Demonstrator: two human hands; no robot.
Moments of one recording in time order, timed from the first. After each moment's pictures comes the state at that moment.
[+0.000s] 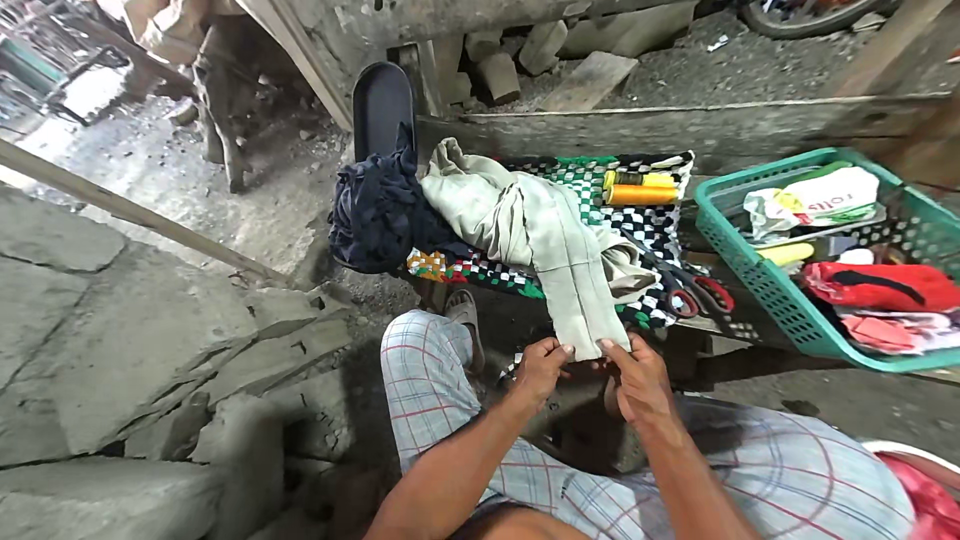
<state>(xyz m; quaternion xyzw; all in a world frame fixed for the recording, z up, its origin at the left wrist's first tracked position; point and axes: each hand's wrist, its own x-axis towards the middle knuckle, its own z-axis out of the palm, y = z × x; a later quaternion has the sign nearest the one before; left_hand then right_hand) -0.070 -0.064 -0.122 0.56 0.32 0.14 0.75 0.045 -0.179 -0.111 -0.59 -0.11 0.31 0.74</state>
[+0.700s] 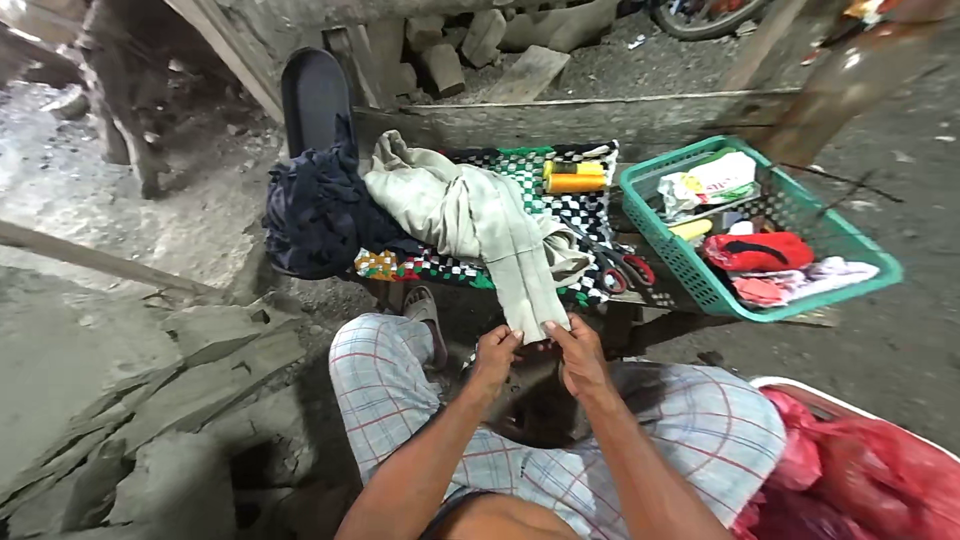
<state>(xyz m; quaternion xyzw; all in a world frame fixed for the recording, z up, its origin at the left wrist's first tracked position) -0.069 -0.066 -0.119 0.56 0.32 0.14 0.75 0.044 -0.178 -0.109 -0.59 -0.11 0.31 0.74</state>
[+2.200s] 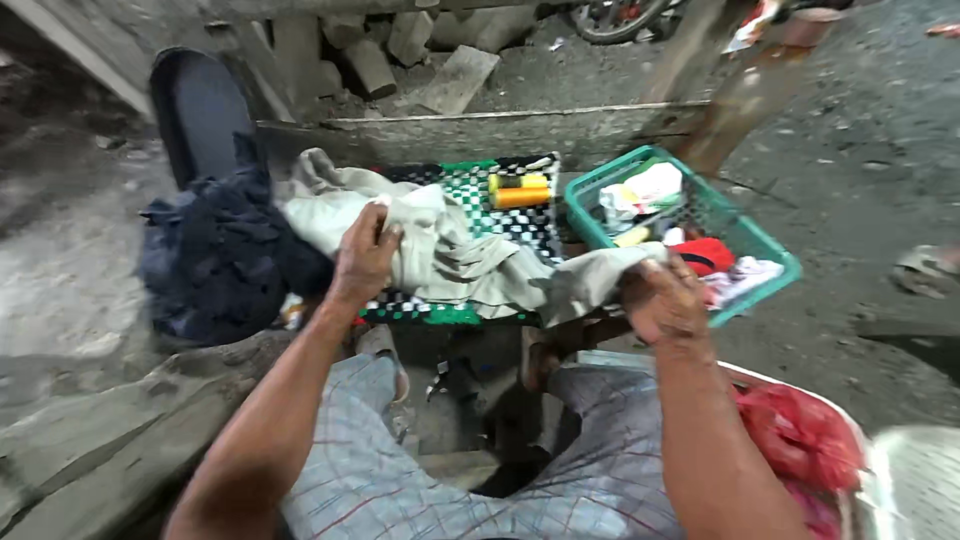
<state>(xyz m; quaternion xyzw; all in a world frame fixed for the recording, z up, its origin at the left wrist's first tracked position) -0.005 0.149 0.033 0.87 0.14 0.25 0.40 0.194 -0.217 -0.027 -0.53 -0.20 0.15 0.81</state>
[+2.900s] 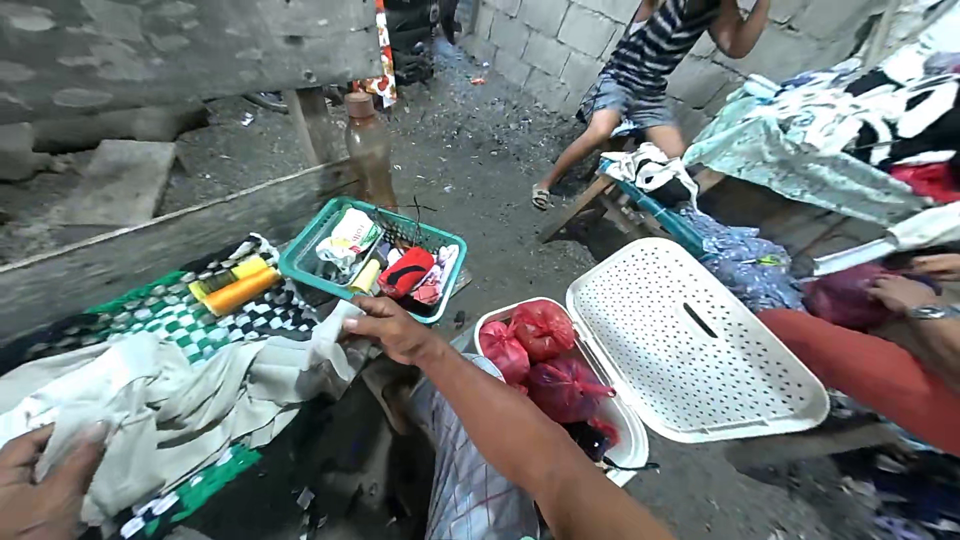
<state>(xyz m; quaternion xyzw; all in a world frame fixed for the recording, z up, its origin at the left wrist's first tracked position) 0.027 0.179 -0.053 0.90 0.15 0.17 0.38 0.197 -0.222 -0.033 -0.48 -0.26 0.25 0.80</state>
